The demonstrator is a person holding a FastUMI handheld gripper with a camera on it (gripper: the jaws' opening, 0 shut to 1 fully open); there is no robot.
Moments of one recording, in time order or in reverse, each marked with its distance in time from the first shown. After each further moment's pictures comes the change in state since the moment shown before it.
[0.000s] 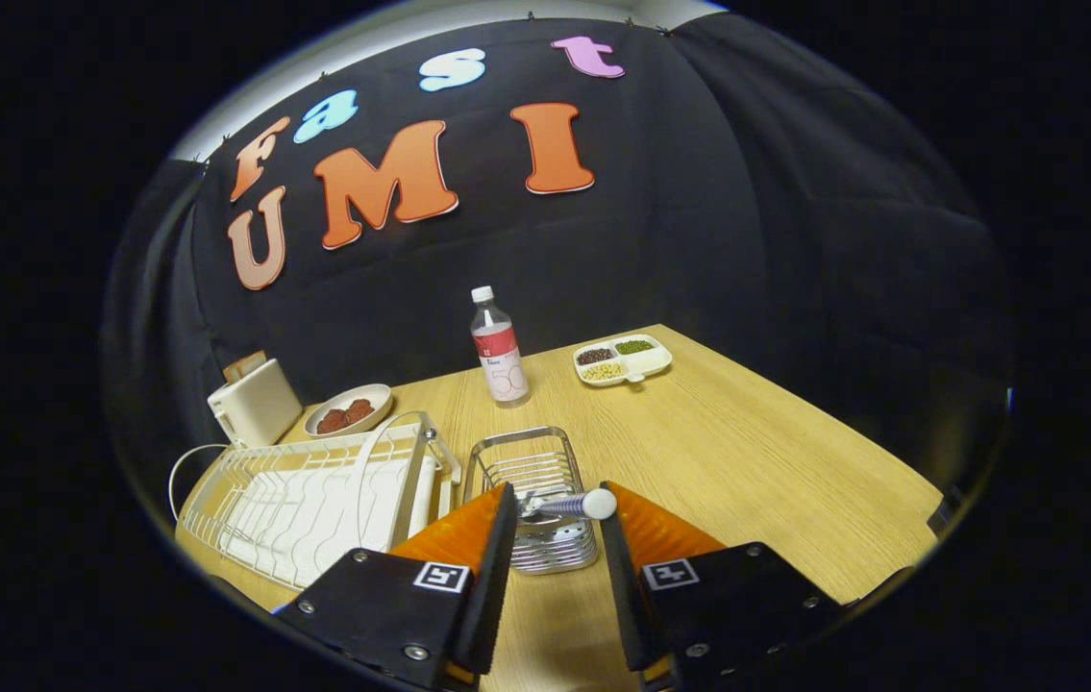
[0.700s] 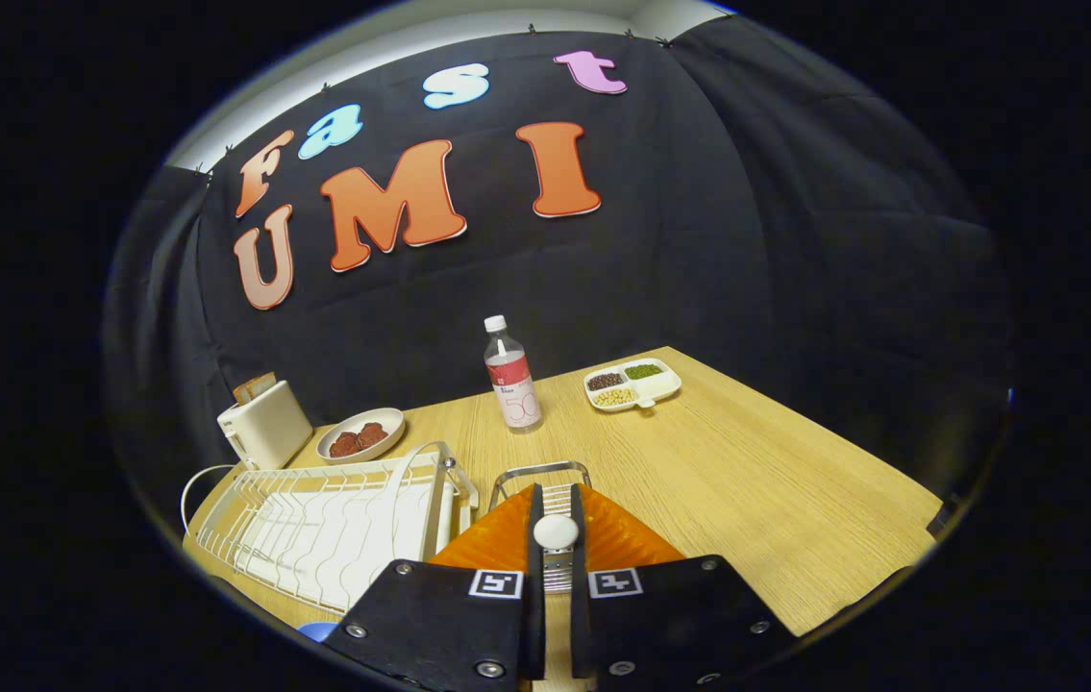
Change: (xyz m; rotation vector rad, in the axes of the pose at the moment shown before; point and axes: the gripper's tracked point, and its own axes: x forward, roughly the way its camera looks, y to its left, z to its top) arm -0.025 0.022 0.038 0.023 -0.075 0.044
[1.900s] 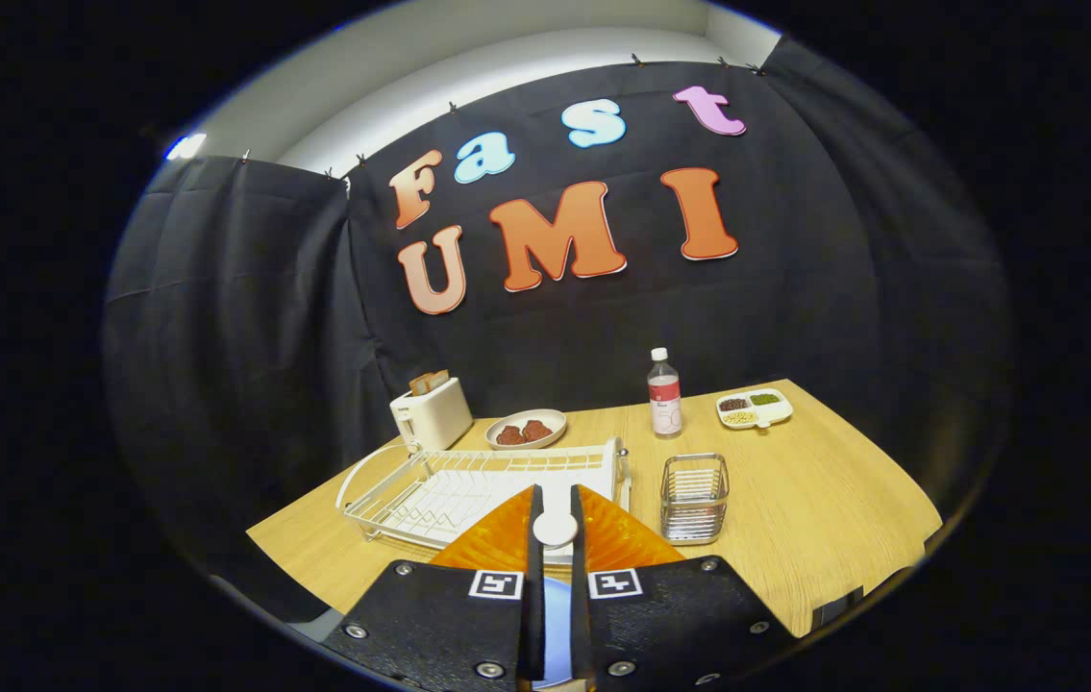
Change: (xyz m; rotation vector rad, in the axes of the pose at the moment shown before) arm -0.160 0.096 -0.001 -0.087 -0.018 0.415
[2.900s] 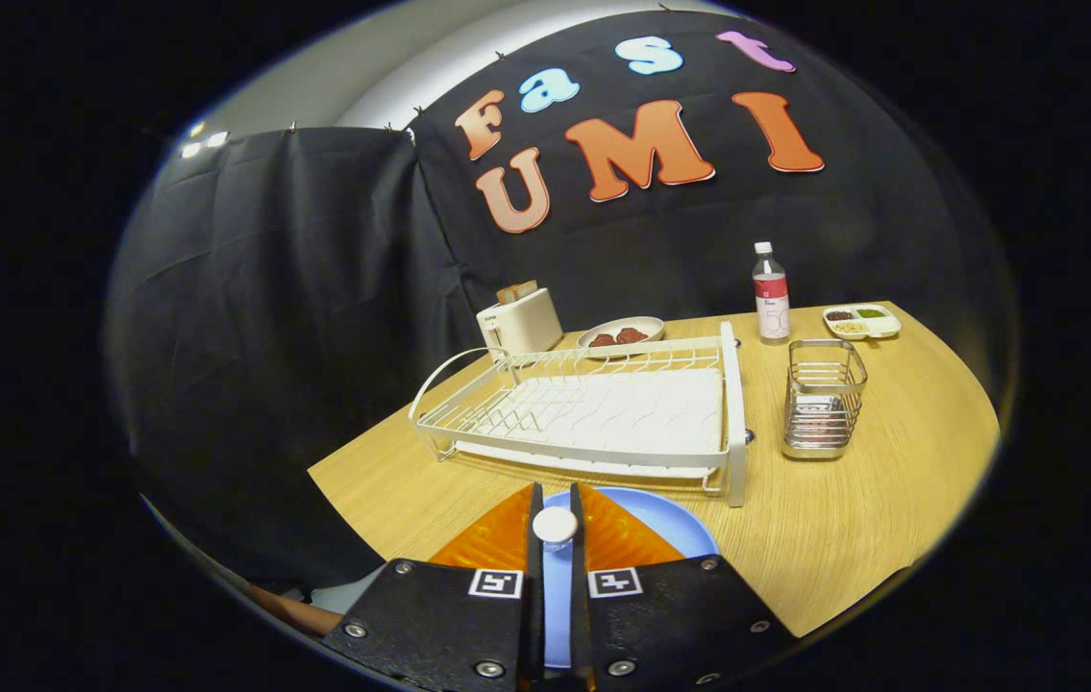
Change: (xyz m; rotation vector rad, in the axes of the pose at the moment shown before) arm 0.016 0.060 -0.110 0.001 0.208 0.277
